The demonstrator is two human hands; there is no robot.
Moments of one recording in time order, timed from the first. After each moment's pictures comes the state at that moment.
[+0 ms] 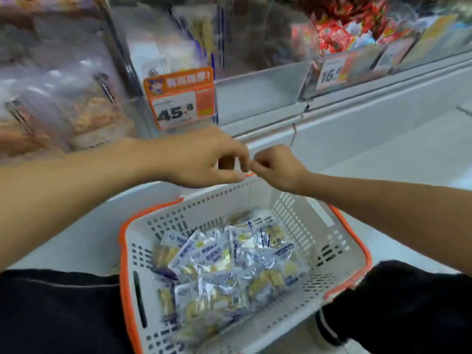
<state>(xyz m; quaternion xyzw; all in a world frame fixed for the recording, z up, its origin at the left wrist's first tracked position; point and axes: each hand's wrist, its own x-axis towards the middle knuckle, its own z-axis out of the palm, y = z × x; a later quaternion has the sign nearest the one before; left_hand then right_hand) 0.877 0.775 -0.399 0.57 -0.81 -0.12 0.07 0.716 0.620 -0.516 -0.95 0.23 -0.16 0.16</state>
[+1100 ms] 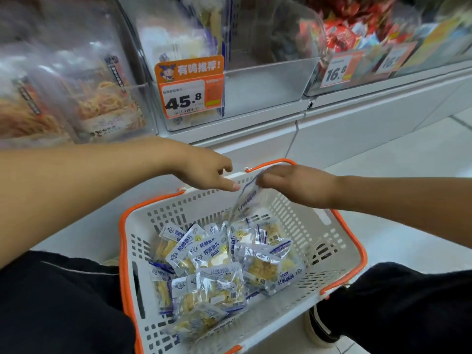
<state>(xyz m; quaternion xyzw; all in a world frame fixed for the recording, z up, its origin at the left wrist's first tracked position) 0.876 0.773 -0.441 0.67 -0.67 -0.30 -0.15 0.662 0.652 -0.501 -1.00 0.01 -0.01 0.04</state>
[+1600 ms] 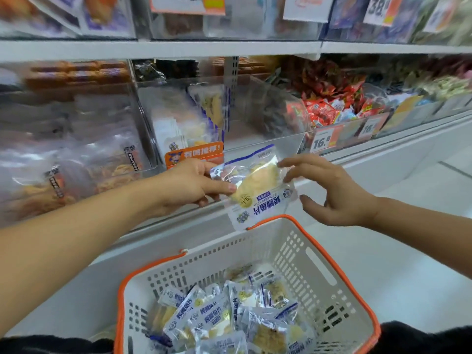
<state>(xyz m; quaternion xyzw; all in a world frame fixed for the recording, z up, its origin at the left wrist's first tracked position) 0.903 0.766 -0.384 0.68 -0.45 -0.43 0.39 0.653 0.614 -0.398 -0.96 0.06 -0.24 0.10</state>
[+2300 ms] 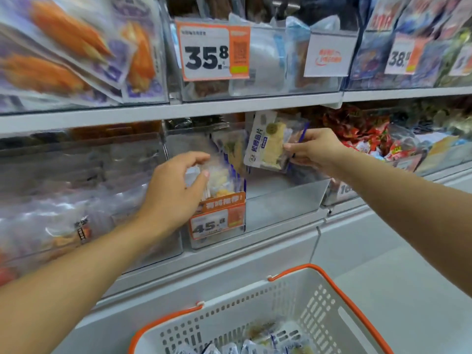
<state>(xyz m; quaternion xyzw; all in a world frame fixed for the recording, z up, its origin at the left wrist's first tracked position) 0.946 0.765 -0.357 0.73 -0.52 0.08 0.44 0.781 0.506 -0.334 -0.69 0.36 -0.33 0.54</state>
